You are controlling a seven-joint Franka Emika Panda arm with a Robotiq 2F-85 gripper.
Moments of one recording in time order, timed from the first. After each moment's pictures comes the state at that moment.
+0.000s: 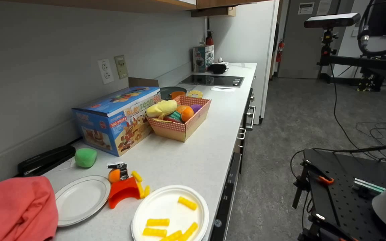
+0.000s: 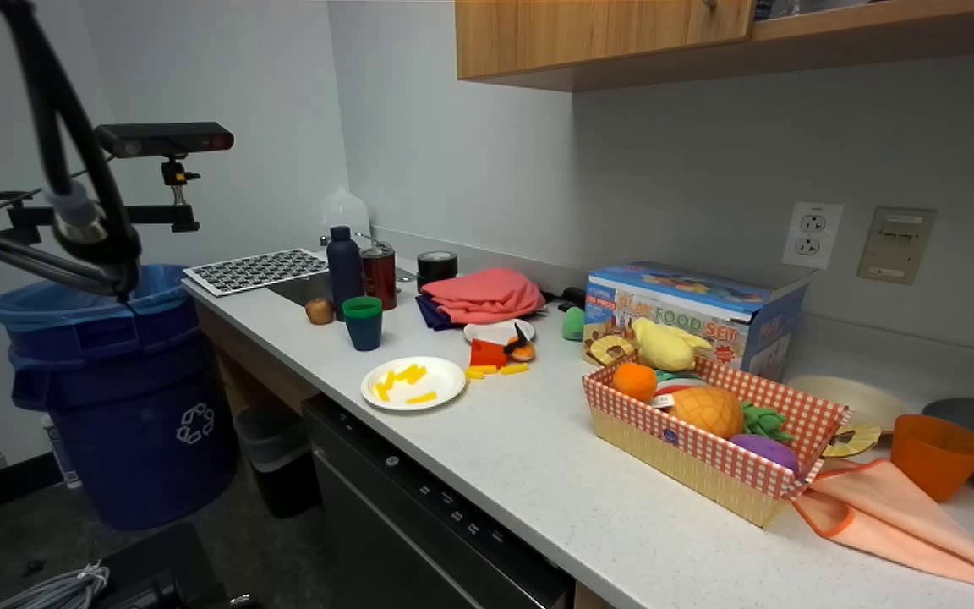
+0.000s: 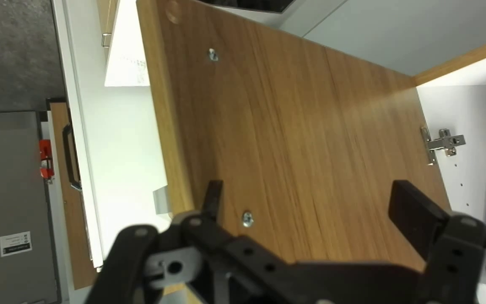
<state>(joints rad) -0.75 -0.49 -0.06 -2.10 -0.33 2.73 0.55</state>
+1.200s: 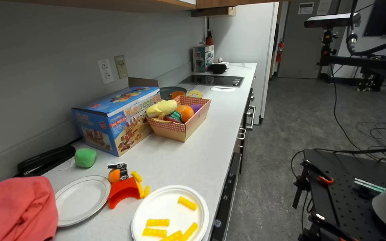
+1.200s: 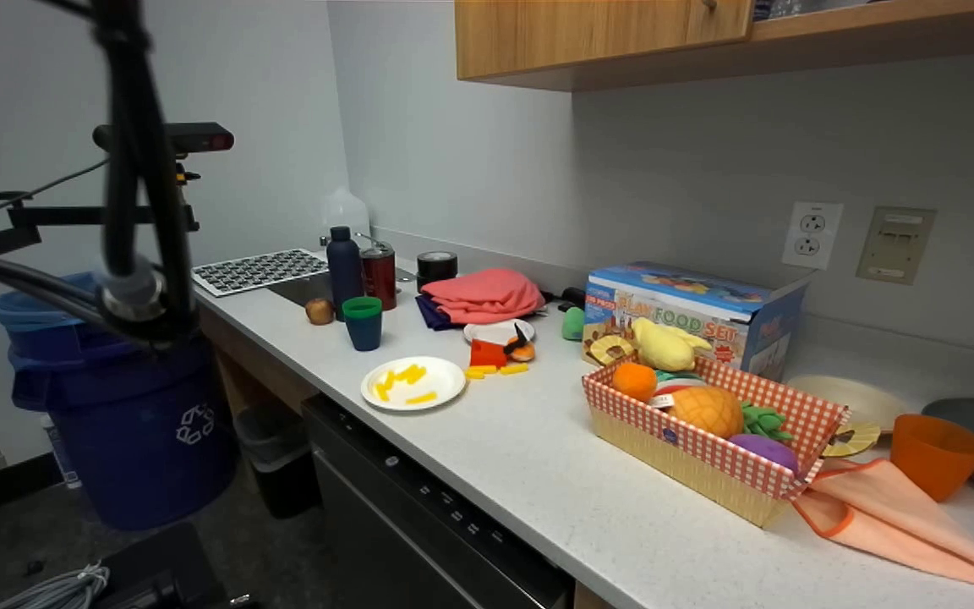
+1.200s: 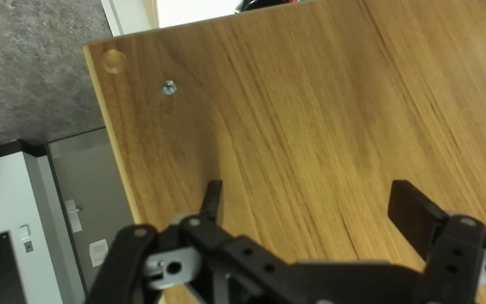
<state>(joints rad) -0.94 -0.17 0.03 -1.82 -0.52 2.74 0.96</state>
